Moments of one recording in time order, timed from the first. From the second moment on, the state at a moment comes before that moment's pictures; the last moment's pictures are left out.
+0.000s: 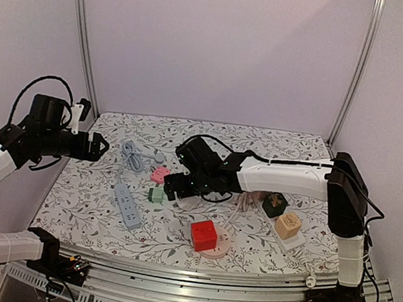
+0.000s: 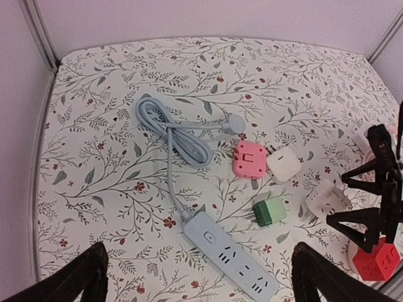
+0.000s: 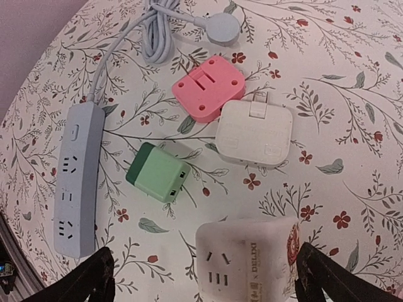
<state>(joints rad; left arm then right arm) -0.28 0.90 0.92 -0.67 0.02 -0.15 1.07 2.14 1.68 -0.39 0.16 0.47</state>
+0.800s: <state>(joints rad) -0.38 0.99 0.87 -0.57 0.16 -0.34 1.13 1.63 1.26 -0.58 0.35 0.50</state>
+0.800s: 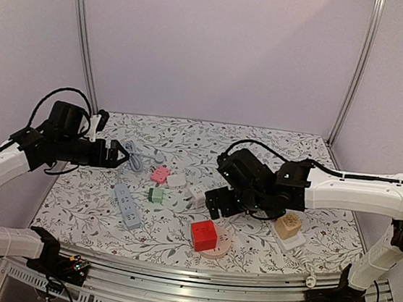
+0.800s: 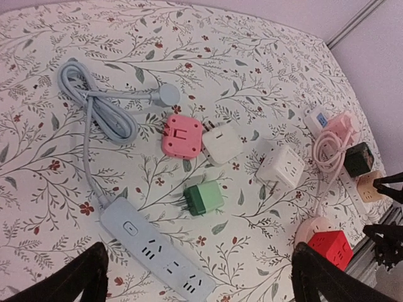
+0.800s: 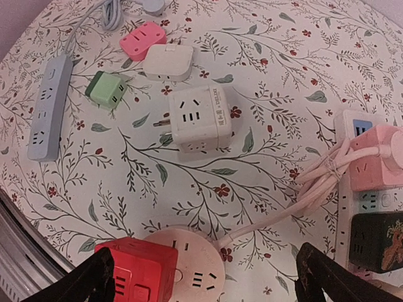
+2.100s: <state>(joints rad) -0.75 1.09 0.75 -0.42 -0.06 -0.68 1.32 1.87 1.39 -0.67 0.44 0.70</state>
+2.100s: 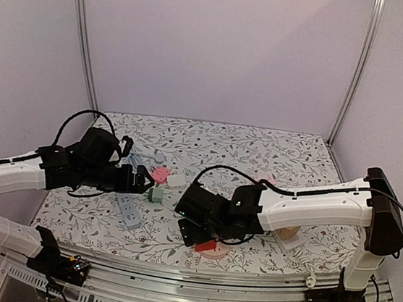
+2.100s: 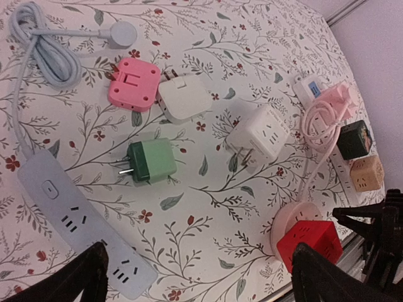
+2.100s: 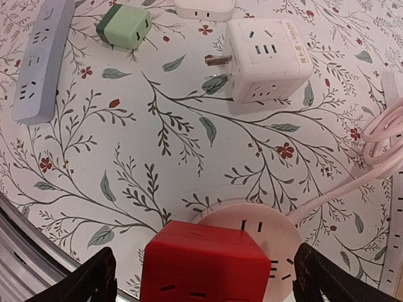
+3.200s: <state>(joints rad) -0.80 1.09 0.76 -0.44 -0.11 -0.72 1.35 1.91 1.38 -0.65 0.41 0.75</state>
